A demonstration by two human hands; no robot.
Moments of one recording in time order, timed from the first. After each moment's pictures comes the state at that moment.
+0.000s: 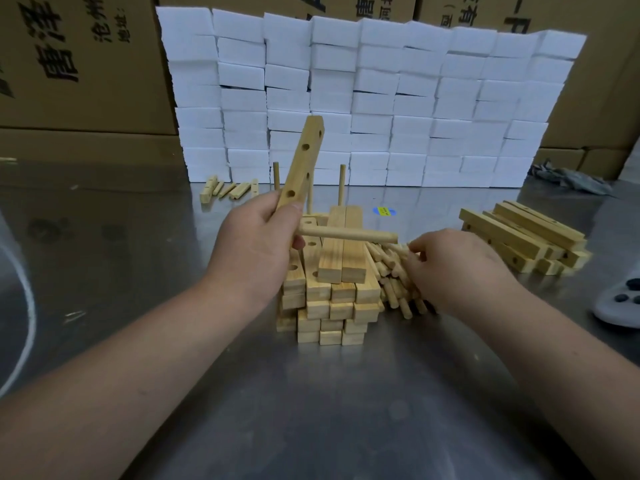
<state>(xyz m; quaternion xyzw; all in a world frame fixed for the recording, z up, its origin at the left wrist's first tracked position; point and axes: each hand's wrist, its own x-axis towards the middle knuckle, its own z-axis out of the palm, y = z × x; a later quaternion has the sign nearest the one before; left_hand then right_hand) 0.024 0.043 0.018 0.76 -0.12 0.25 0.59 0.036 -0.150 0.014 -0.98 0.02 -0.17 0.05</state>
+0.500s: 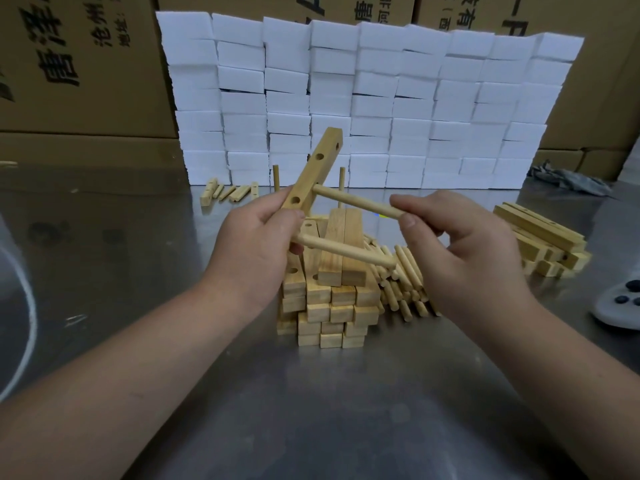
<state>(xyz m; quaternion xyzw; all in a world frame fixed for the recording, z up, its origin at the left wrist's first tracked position) 0.021 0.046 0.022 0.74 -0.17 0.23 0.61 0.002 -0.133 0.023 -0.81 -0.23 -0.42 0.33</state>
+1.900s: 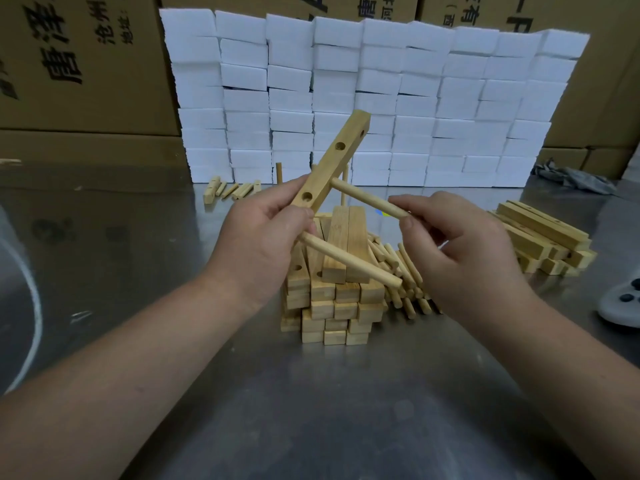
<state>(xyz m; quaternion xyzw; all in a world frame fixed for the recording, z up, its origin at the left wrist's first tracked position) 0.018 0.047 0.027 0.74 -0.22 0.22 0.59 0.005 -0.134 0.020 -0.84 -0.21 -0.40 0.30</state>
